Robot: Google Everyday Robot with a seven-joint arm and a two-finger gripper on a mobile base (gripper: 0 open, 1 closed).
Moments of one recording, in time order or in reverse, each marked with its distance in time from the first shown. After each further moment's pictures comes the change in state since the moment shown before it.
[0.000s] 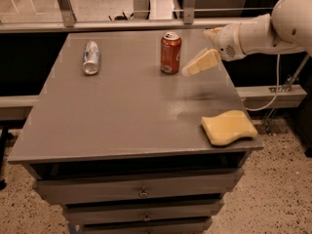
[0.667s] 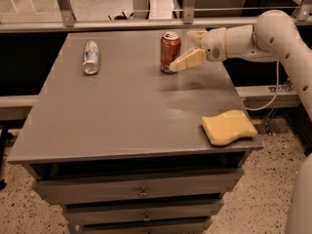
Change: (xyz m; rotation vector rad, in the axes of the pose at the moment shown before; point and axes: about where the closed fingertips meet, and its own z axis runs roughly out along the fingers) arm -0.013 -0.012 0.056 -0.129 -0.220 0.047
